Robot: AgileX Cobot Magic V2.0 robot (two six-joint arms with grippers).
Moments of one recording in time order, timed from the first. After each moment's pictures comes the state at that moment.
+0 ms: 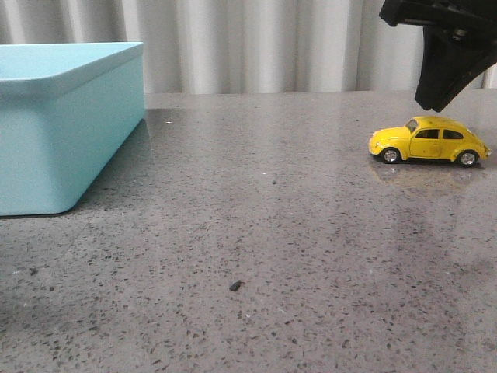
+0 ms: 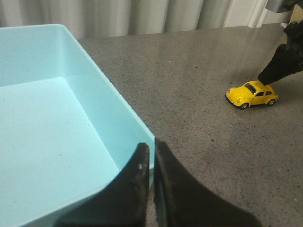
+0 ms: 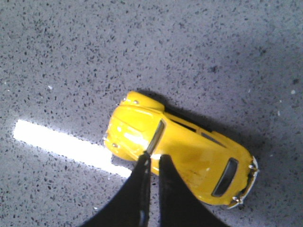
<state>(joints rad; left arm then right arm) -0.50 0.61 -0.56 -0.26 0.33 0.05 0.12 1.59 -1.31 0.19 0.91 -0.18</state>
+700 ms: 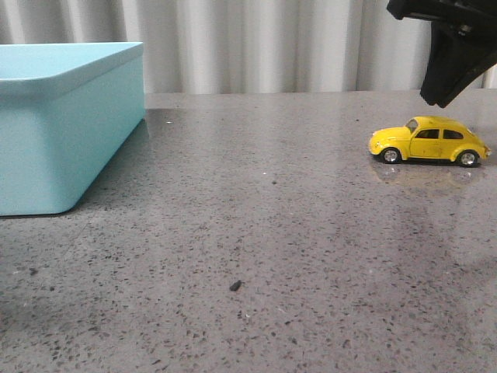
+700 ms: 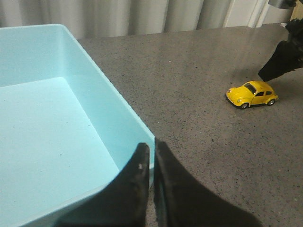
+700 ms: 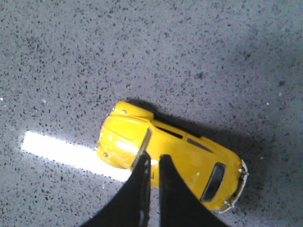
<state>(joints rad) -0.50 0.61 -0.56 -0.26 0.33 0.05 0.09 1.59 -1.31 0.23 0.90 -0.18</state>
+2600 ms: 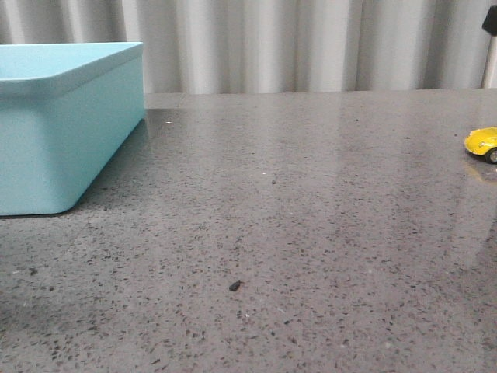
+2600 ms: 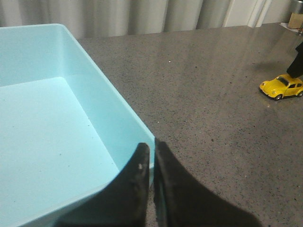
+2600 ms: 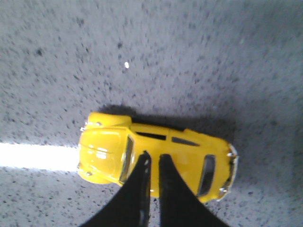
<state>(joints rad) -0.50 0.61 -0.56 -0.26 0.33 0.05 -0.12 1.59 -1.32 0.12 0.96 -0.17</state>
